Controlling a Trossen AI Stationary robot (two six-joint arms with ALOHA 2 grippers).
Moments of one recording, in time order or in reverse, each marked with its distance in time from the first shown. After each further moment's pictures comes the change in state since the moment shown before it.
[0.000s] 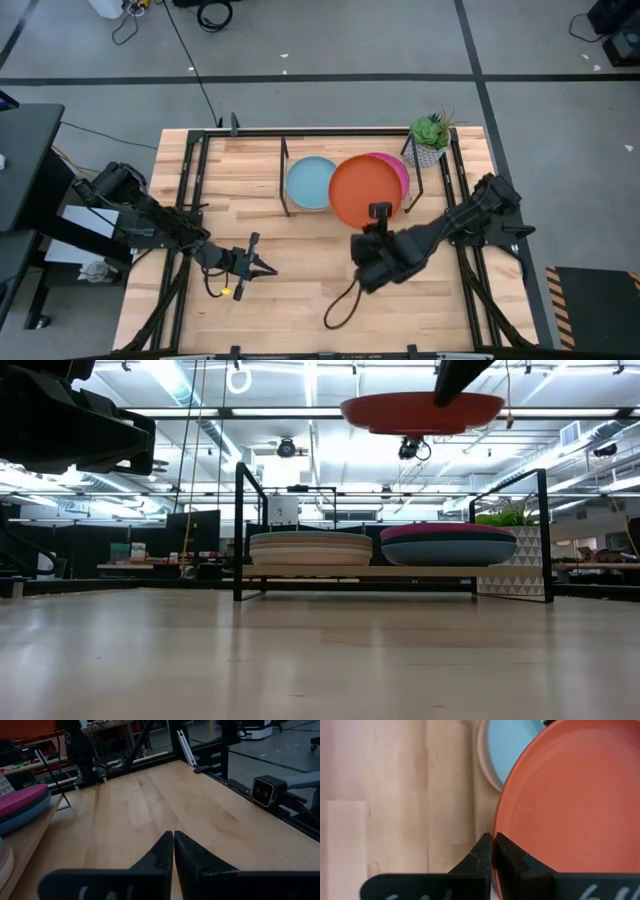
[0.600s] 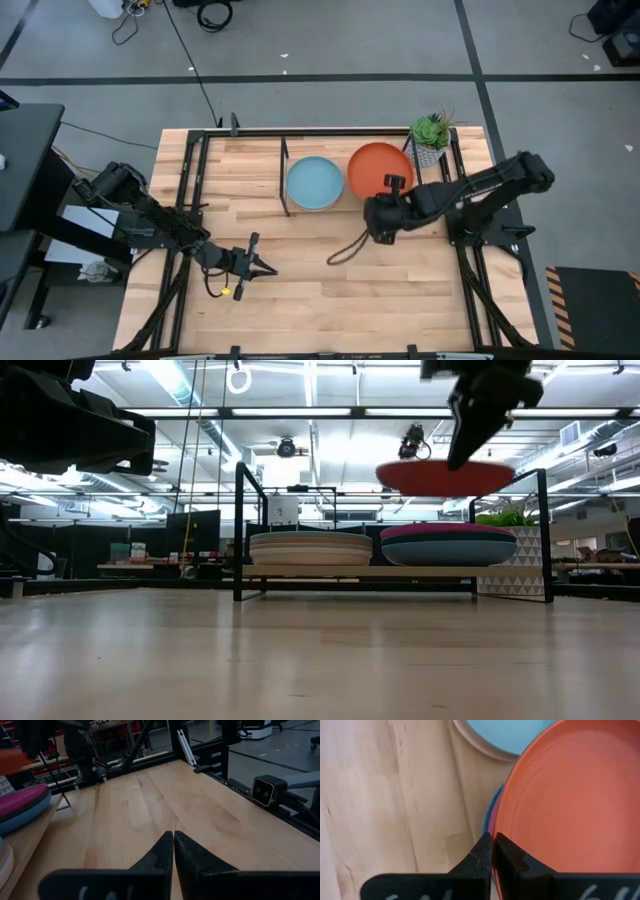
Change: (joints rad) left arm 0.000 0.000 0.000 -0.001 0.000 0.000; right arm -0.251 -0.354 -0.480 0.368 -0.157 -0.112
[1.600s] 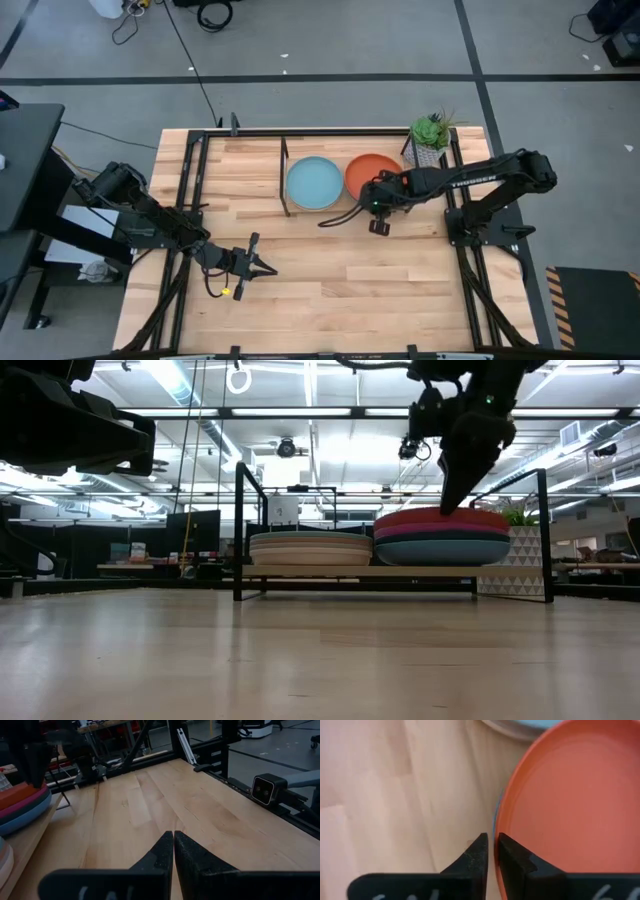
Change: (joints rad) left arm 0.000 0.000 0.000 -0.005 0.000 -0.001; right arm -0.254 -0.045 -0.200 0.287 -0.344 -0.131
